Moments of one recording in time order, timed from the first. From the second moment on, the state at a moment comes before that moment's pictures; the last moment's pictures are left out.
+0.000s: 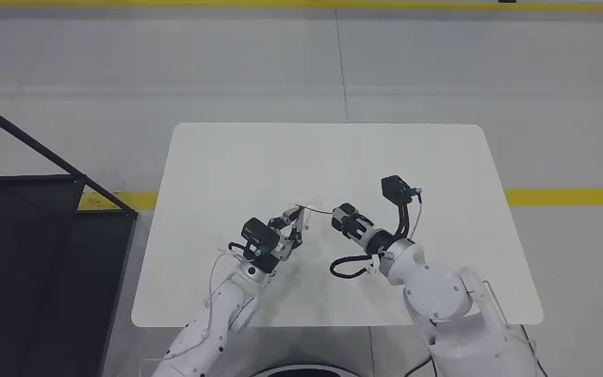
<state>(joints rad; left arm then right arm) 1.34 -1.32 -1.10 -1.49 1.47 -0.12 0.49 -1.25 -1.21 1.14 -2.05 -0.37 0.50 0.56</state>
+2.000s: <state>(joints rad) 1.35 -1.33 -1.10 -1.49 1.49 -0.14 0.51 -1.27 -1.22 1.15 -1.96 -0.26 0.18 0.51</state>
